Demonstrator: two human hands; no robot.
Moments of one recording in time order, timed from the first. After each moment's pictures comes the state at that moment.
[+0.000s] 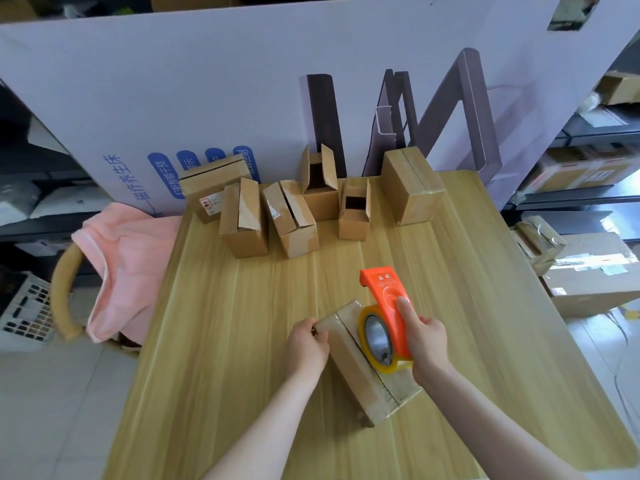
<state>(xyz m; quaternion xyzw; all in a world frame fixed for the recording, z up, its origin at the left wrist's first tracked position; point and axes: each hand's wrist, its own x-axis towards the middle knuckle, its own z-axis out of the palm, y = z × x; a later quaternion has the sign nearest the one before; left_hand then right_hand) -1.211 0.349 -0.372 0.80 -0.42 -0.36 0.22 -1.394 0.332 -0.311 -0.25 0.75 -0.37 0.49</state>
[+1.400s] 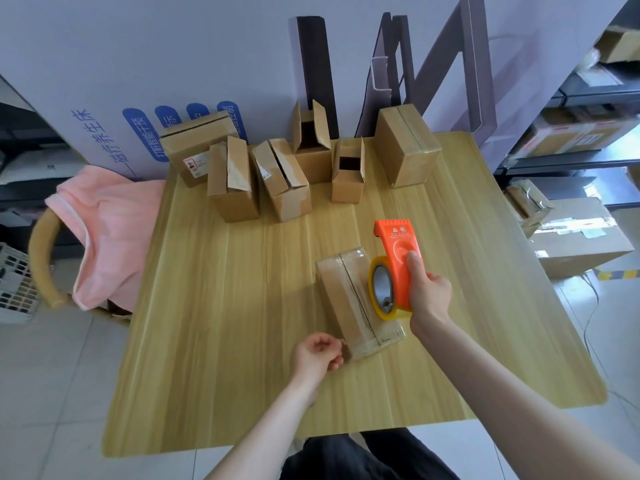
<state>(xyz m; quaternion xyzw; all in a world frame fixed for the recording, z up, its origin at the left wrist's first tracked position) -1.222 0.435 -0.381 0.69 -0.25 -0.61 0.31 -1.394 0.337 -0.306 -0.20 0.75 -0.44 0.45</state>
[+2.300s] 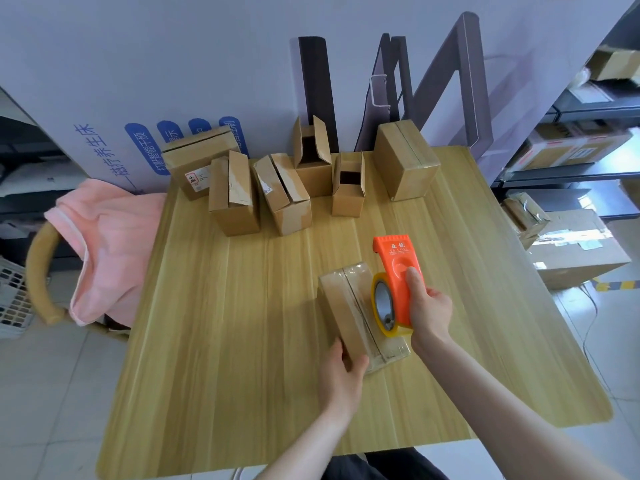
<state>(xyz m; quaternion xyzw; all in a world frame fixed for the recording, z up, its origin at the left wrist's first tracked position) -1.265 0.434 -0.378 0.71 -0.37 -0.52 0.30 -1.388 0.336 -0.307 -0.21 0.75 -0.45 0.44</state>
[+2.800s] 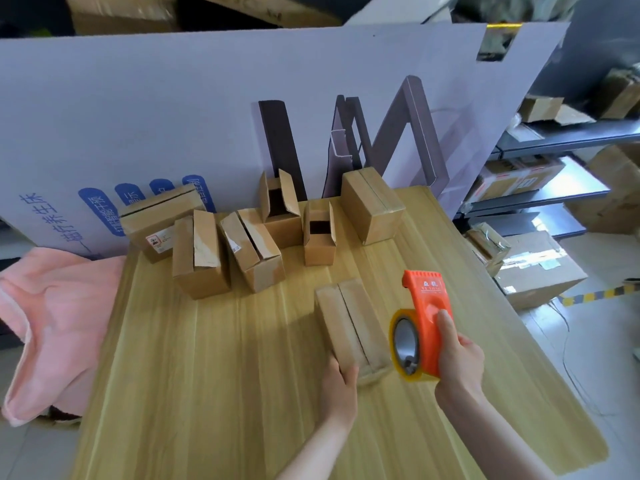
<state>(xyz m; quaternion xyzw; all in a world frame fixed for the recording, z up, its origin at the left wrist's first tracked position) -1.286 0.343 -0.388 0.69 -0.43 -0.51 0.27 -1.437 0.322 -0.291 -0.14 0.75 -0.54 0.36</state>
